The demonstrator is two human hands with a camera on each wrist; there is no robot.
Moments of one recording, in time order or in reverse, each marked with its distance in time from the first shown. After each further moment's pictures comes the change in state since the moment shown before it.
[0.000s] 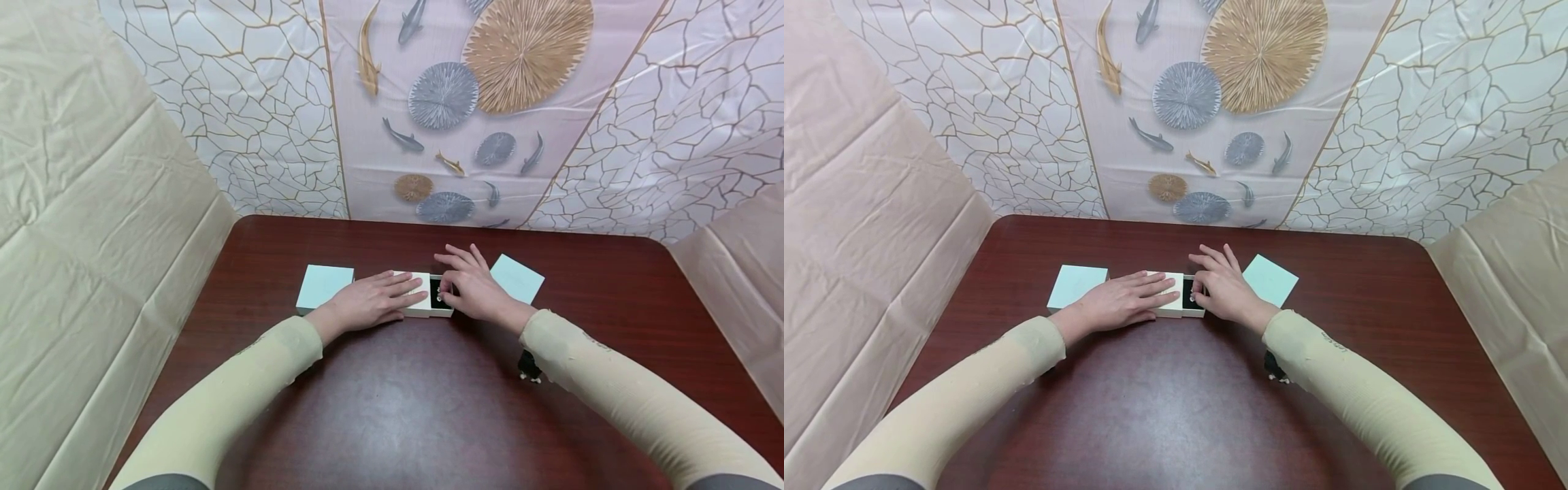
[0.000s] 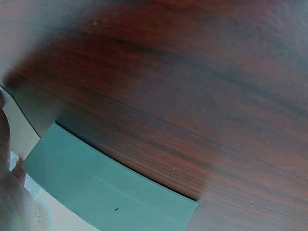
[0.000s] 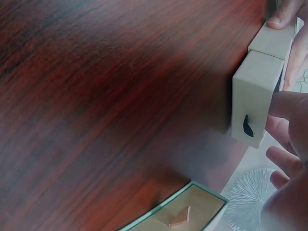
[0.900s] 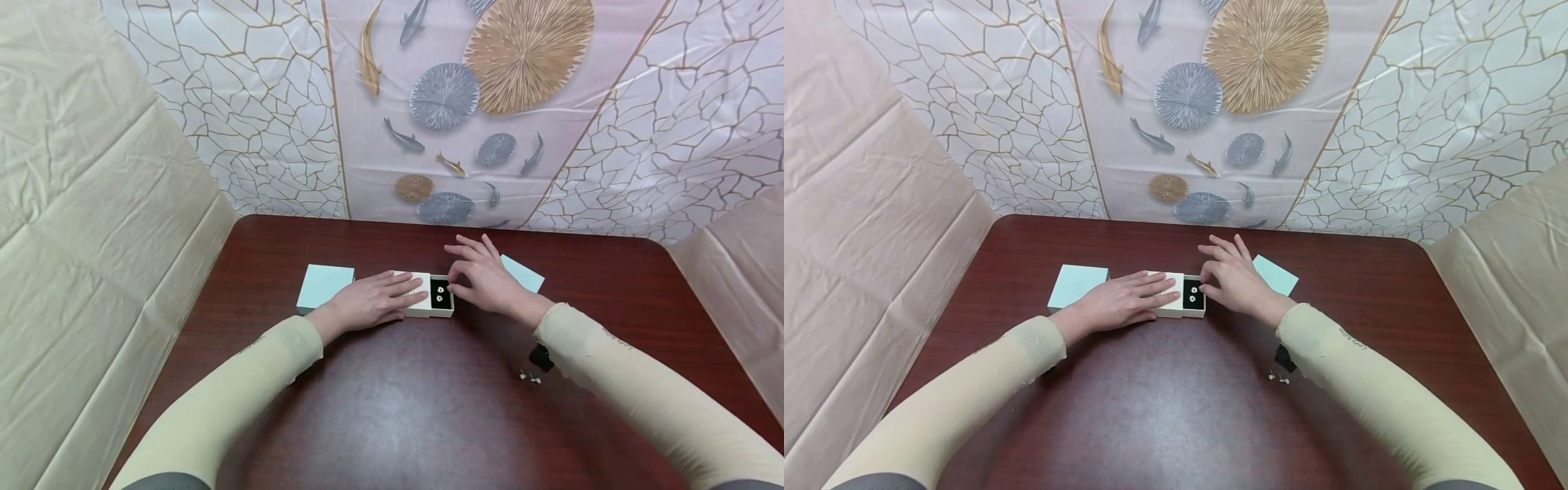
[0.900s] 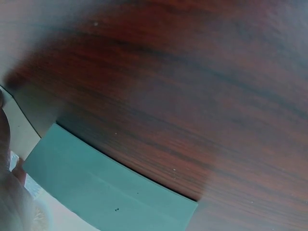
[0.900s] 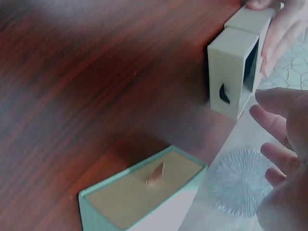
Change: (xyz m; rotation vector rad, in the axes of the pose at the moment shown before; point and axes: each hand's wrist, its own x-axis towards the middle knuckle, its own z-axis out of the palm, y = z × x) left_hand 0.000 0.000 -0.001 -0.025 0.007 -0.001; right_hand -0.002 0.007 -0.026 0.005 0.007 -0.014
